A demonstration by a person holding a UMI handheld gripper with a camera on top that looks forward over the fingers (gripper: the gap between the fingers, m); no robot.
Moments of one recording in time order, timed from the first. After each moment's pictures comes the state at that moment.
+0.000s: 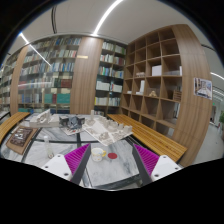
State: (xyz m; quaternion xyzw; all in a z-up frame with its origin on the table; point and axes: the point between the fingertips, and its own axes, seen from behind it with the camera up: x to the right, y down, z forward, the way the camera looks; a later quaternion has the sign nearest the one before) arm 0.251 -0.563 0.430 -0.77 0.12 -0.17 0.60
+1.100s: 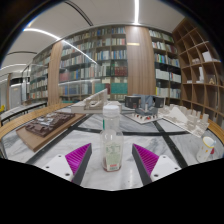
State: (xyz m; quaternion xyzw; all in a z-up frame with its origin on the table) arm -0.093 -0.159 0.107 -0.79 -0.06 0.05 0.61
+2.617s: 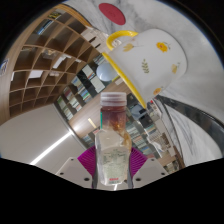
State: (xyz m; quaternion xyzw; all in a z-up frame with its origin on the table) arm 0.219 -0.129 0.215 -0.29 0.50 0.74 0.34
